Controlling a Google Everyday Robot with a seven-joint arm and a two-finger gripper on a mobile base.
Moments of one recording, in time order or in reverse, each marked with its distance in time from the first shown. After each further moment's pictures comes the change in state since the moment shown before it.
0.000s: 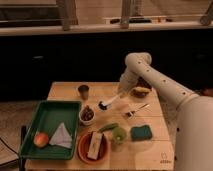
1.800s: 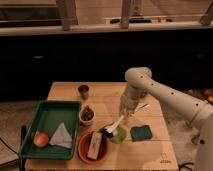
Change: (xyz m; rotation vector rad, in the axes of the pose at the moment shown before) arm -0.065 0.112 0.024 -0.210 -0.136 -0.172
